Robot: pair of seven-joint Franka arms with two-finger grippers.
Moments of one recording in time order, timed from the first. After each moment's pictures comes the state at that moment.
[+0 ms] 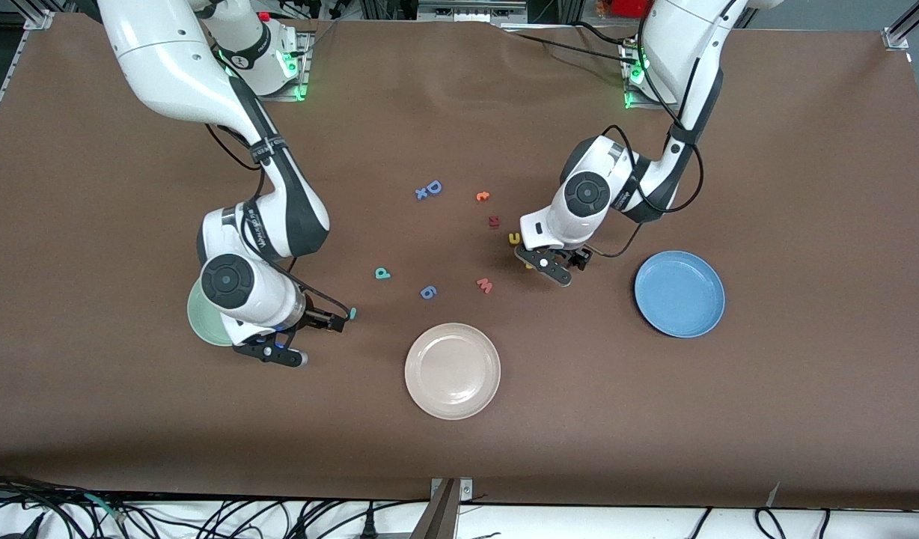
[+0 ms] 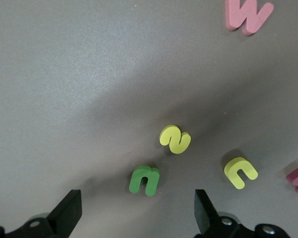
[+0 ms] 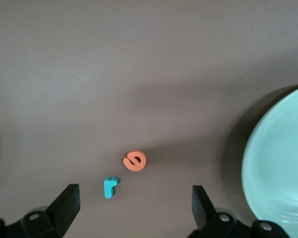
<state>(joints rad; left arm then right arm) -0.50 0.53 -0.05 -1.99 -0.03 2.44 0.06 0.34 0.74 0.00 -1.41 0.03 2.10 0.57</state>
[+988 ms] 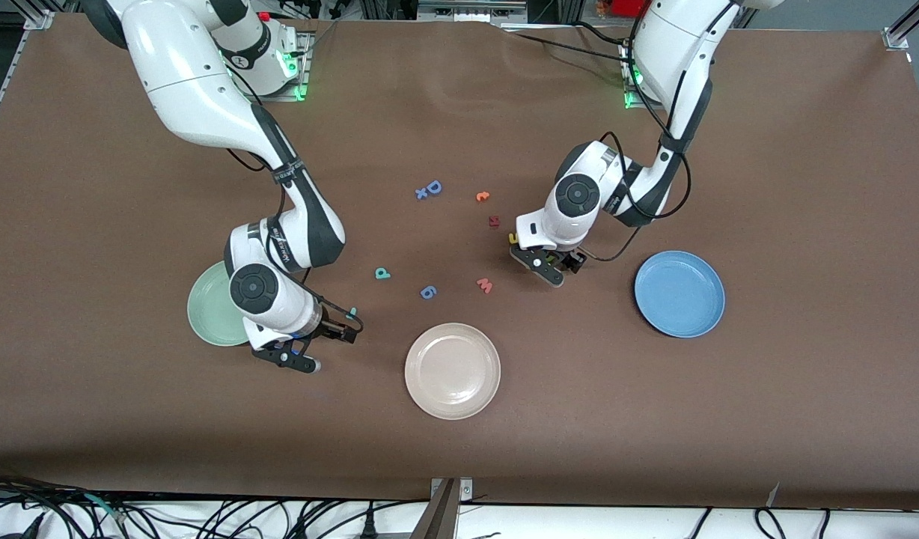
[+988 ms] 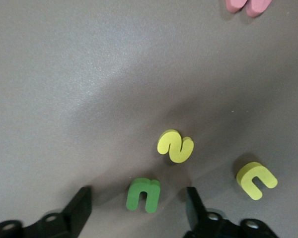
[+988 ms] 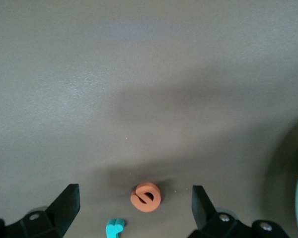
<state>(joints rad) -0.51 0.57 -0.05 -1.99 0.04 2.48 0.07 0.35 0.84 0.00 -1.42 0.02 2.28 0.61</state>
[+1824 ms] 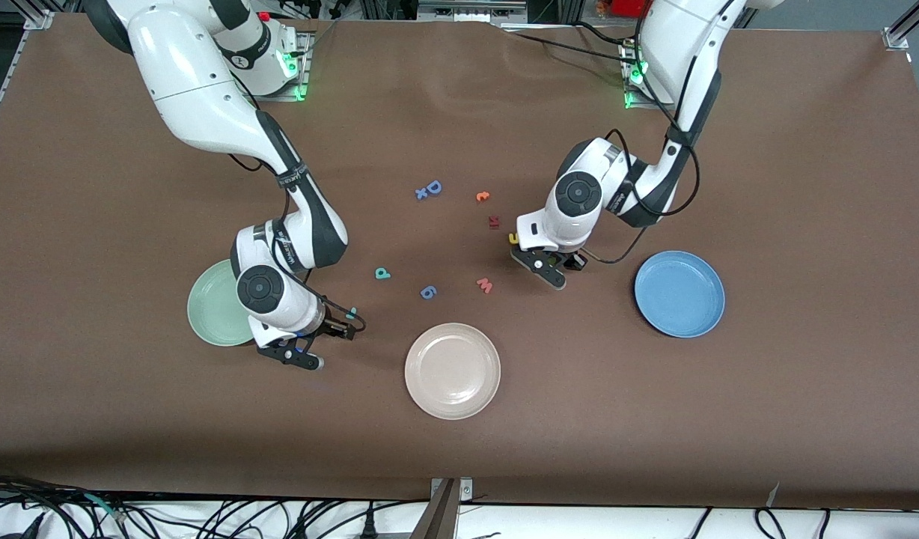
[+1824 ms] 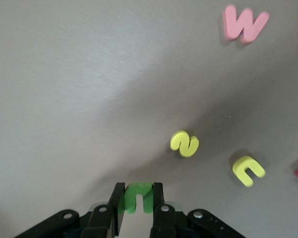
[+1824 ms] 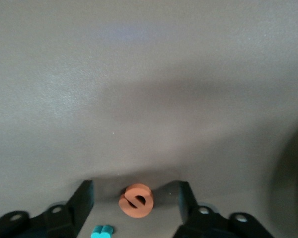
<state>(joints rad) -0.51 0.51 -0.04 -1.91 0.05 2.30 0.07 0.35 0.85 0.00 -1.45 0.02 2.29 0.62</state>
